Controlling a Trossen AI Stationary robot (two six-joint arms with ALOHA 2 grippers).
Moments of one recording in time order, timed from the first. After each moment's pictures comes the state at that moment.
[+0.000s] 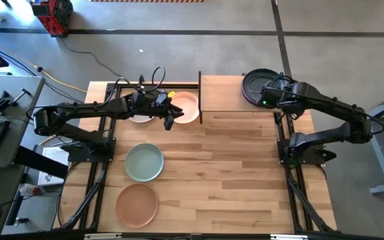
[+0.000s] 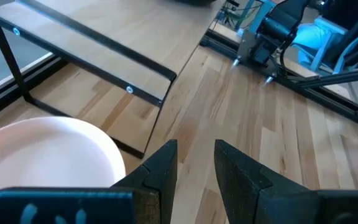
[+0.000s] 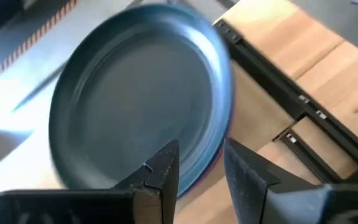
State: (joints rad) left arm 0.35 1.28 0.83 -0.01 0.15 -0.26; right arm -0.35 1.12 1.26 -1.55 0.66 1.88
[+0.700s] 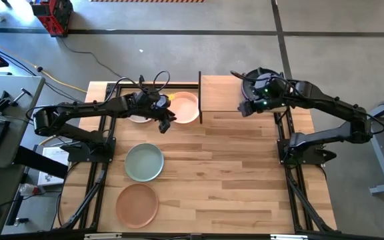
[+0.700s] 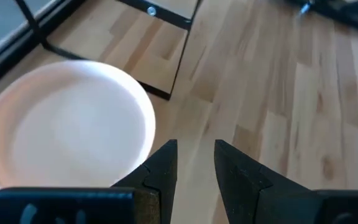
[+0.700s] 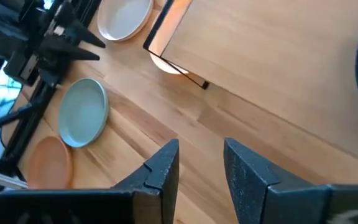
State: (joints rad) left arm 0.38 1.28 0.83 -0.24 0.15 -0.11; right arm -0.35 1.12 1.29 -1.00 -0.04 0.74
